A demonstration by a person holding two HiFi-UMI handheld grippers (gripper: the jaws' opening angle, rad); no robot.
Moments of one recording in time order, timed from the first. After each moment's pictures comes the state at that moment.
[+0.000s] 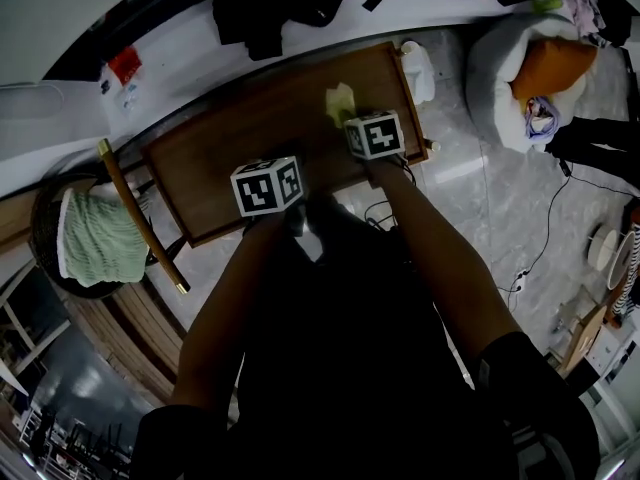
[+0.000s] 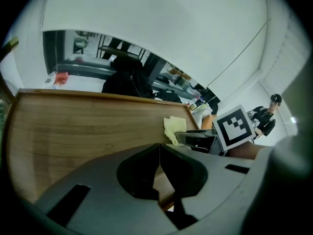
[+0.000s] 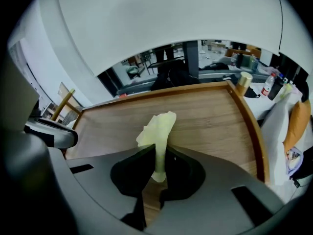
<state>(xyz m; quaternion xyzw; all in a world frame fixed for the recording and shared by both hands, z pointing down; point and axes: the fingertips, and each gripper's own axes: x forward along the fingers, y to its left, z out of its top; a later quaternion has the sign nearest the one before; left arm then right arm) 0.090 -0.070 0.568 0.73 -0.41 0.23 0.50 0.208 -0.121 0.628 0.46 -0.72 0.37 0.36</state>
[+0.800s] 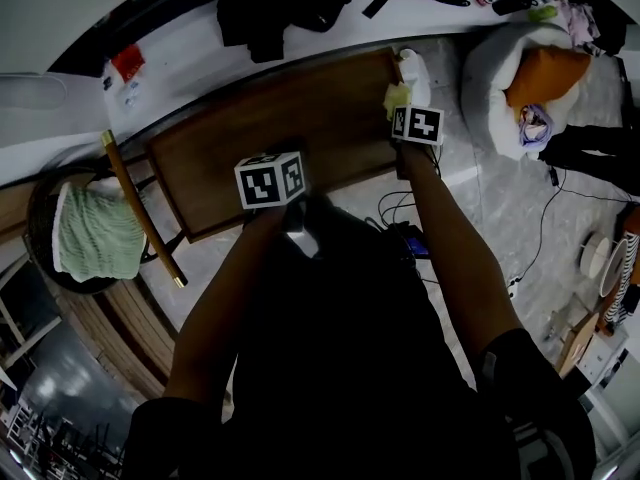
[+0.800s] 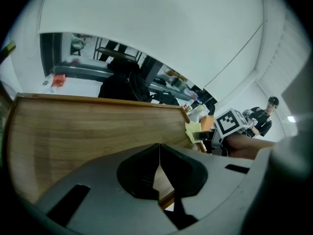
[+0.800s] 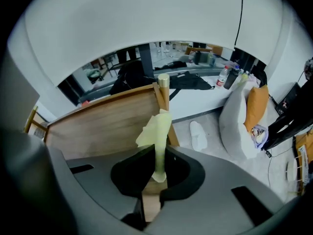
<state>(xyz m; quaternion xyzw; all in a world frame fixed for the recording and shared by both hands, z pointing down) 0.100 -0.069 0.553 0.74 -0.41 0.22 0.49 0.346 -0.117 0.611 0.61 -0.58 0.40 0.37</state>
